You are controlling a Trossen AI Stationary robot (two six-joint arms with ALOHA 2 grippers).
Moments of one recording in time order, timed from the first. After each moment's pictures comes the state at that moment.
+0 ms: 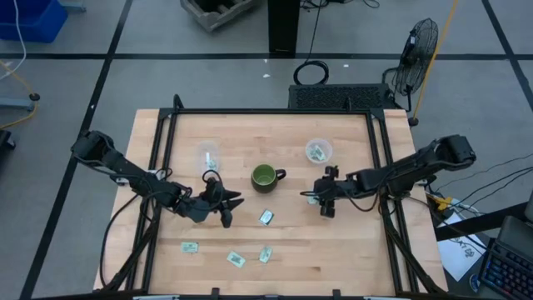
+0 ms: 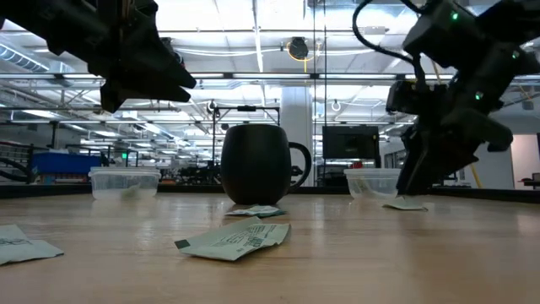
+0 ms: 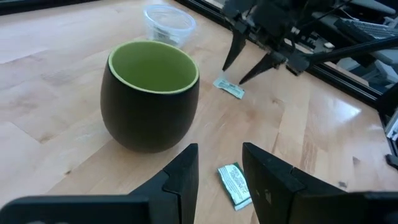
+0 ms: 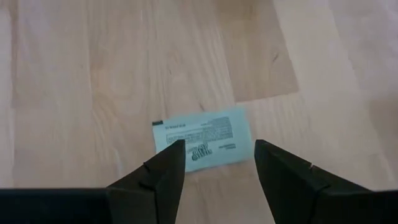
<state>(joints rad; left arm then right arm) -0.47 1.32 0.56 0.21 -0.68 -0.76 0.18 1.35 0.47 -0.13 0.24 0.28</state>
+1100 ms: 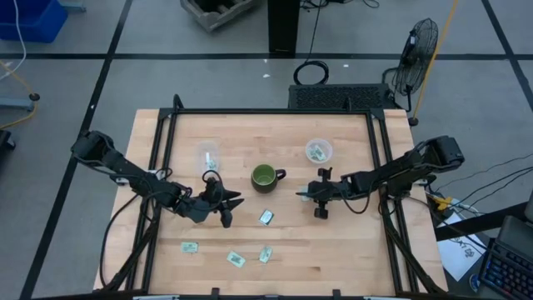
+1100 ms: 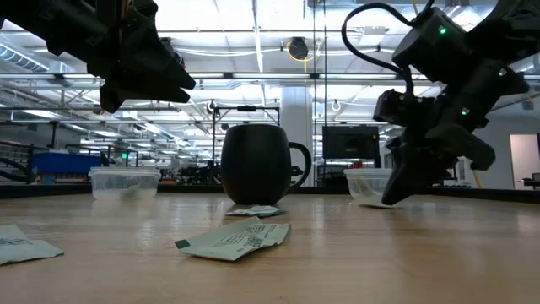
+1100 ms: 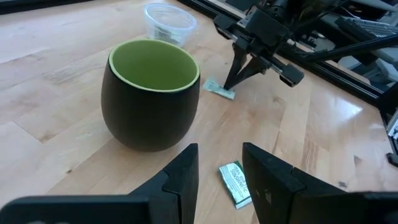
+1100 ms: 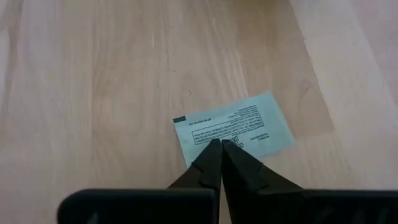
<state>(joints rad) -0.47 1.32 0.56 0.21 -0.68 -0.76 0.17 1.47 0.46 0.07 0.22 0.22</state>
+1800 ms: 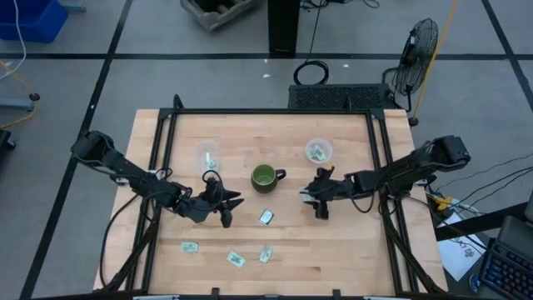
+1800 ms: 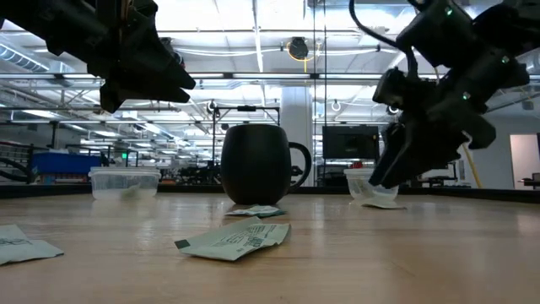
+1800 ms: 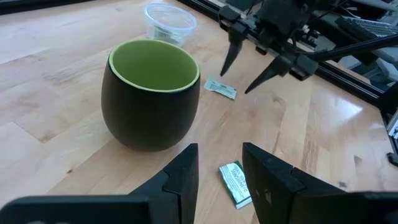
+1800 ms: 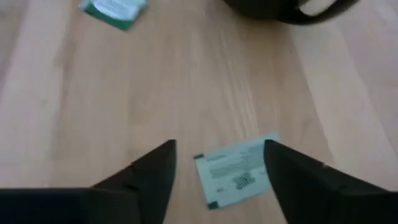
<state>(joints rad) -0.47 1.32 0.56 0.21 -0.68 -0.76 0.17 1.41 0.45 0.13 0.20 0.18</state>
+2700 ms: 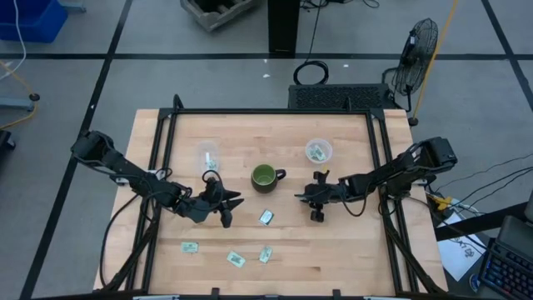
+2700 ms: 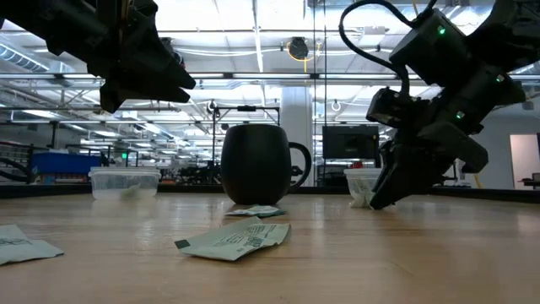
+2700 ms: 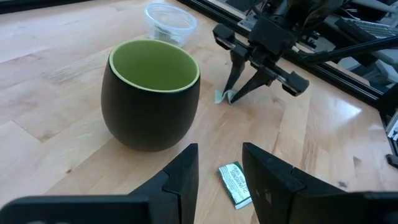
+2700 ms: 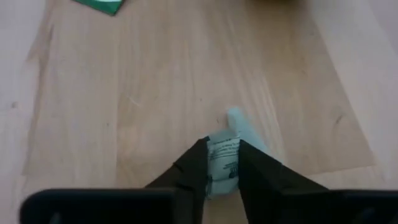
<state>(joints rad) -0.47 1.32 0.56 0.21 -0.68 -0.77 0.18 1.56 0.46 0.20 0.21 0.21</state>
